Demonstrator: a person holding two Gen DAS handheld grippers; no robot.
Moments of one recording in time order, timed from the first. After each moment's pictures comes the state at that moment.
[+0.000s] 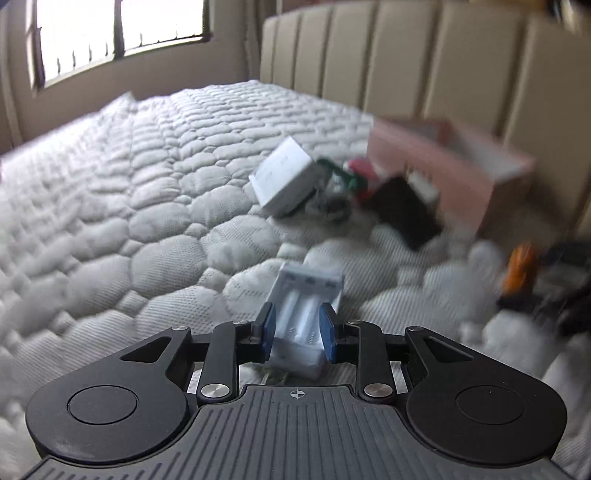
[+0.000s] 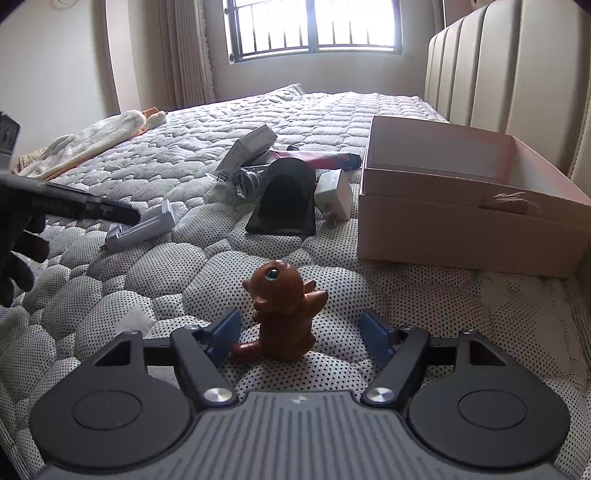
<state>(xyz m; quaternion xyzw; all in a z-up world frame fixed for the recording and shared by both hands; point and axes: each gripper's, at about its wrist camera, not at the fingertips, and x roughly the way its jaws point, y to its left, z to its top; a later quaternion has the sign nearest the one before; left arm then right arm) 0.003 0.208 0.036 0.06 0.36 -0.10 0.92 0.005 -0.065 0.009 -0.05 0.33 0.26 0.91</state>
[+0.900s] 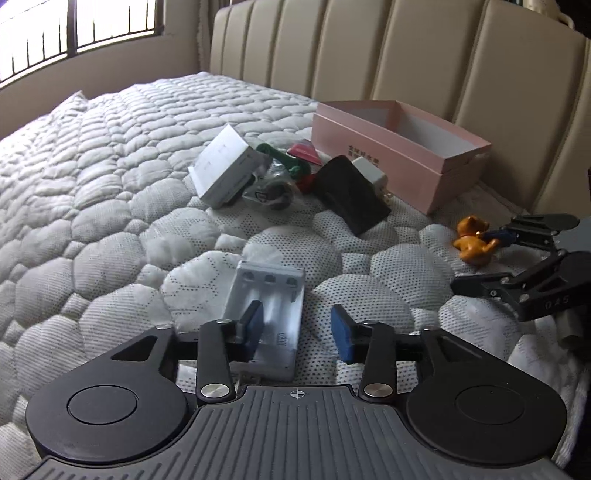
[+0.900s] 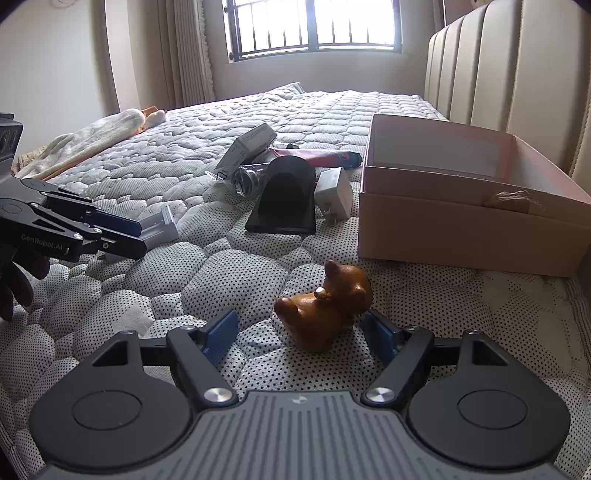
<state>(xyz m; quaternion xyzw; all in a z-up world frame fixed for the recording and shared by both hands) 0.006 0.201 0.029 0.03 0.38 -0.19 0.91 0.006 -0.064 0.008 -0.05 0.33 0.26 0.91</state>
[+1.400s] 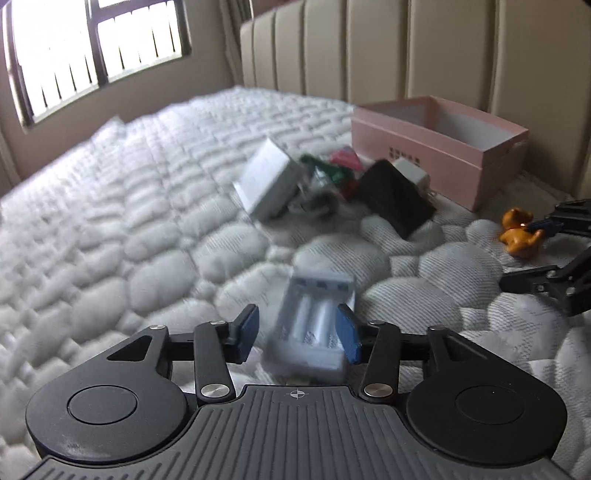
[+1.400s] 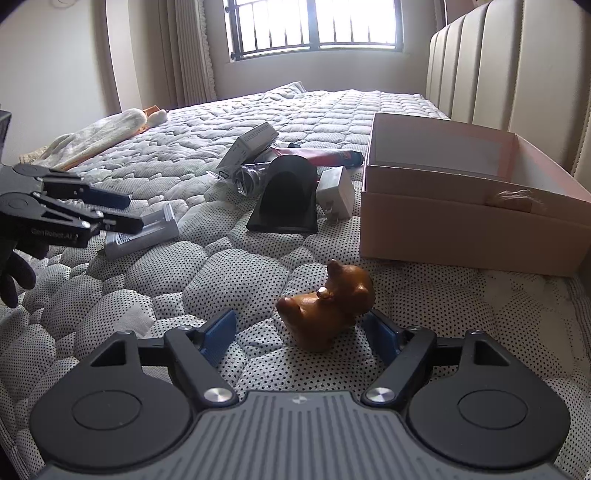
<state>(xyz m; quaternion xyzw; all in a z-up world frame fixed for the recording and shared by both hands) 0.004 0.199 0.035 0.09 0.36 -0.11 0.92 0.006 -0.064 0.008 -0.05 0.33 0.26 0.91</state>
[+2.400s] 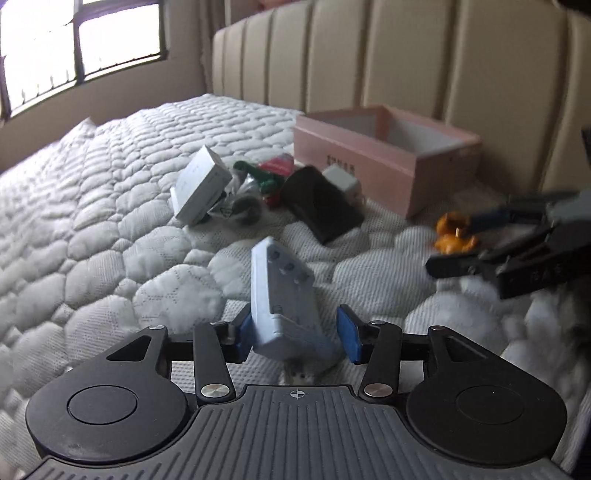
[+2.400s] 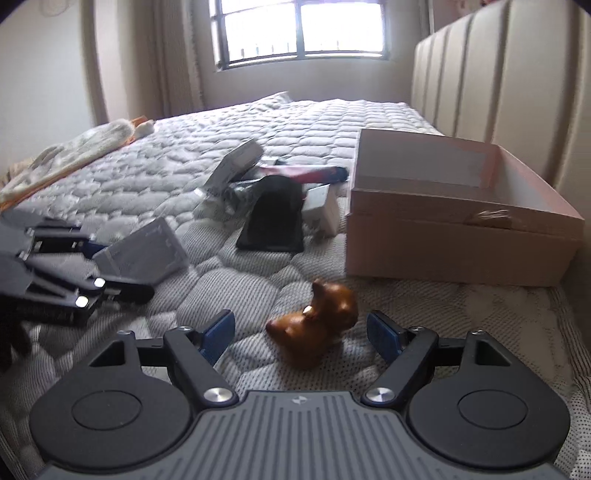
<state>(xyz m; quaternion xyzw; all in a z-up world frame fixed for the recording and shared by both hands) -0.016 0.161 0.028 0.05 0.34 -0.15 0.93 0.007 -0.065 0.022 -0.04 0.33 0.23 0.92</state>
